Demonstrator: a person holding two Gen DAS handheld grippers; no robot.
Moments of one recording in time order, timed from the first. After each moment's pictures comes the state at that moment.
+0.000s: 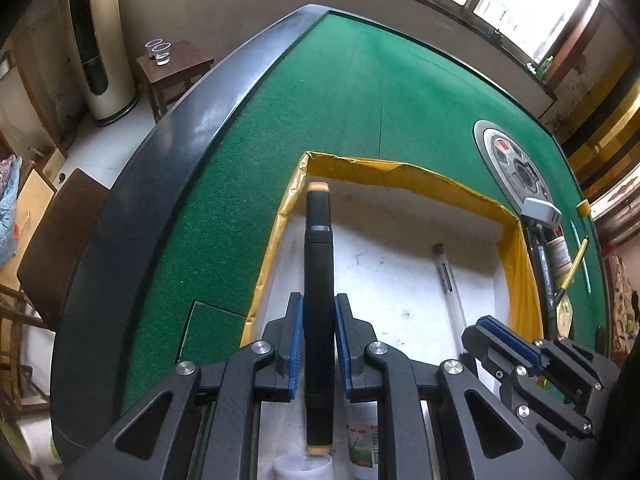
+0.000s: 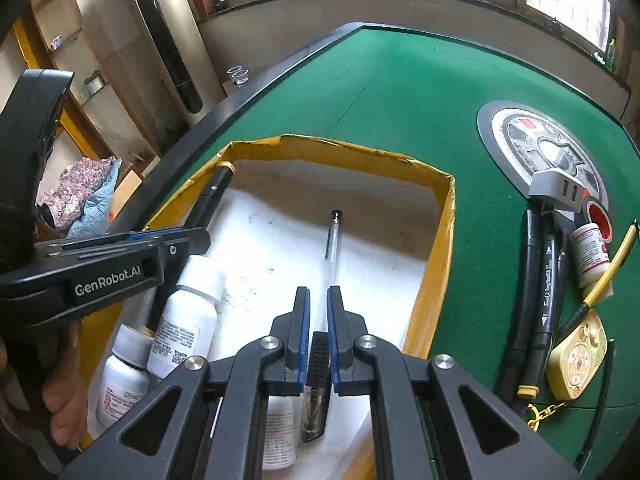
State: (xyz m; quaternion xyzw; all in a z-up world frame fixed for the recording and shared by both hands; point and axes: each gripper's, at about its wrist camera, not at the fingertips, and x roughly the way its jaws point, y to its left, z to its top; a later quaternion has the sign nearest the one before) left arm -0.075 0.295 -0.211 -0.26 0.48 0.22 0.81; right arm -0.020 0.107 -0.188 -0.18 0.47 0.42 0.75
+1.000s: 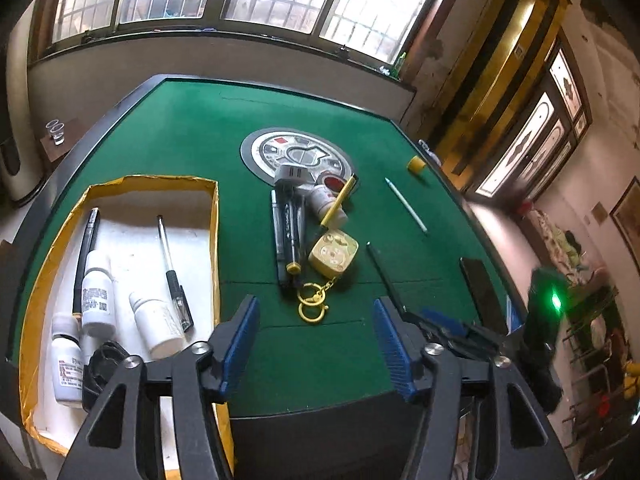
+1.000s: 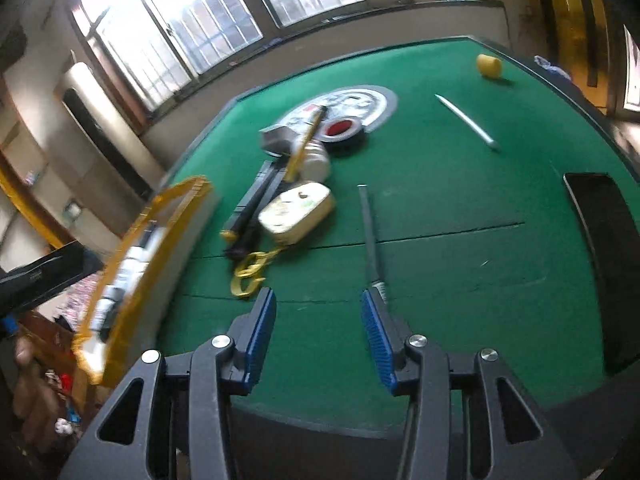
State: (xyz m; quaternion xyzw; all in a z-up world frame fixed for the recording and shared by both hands) left arm -0.087 0.078 -0.132 -0.20 0.38 0.05 0.90; right arm 0.018 -0.175 -0.177 0.01 0.46 0.34 0.82
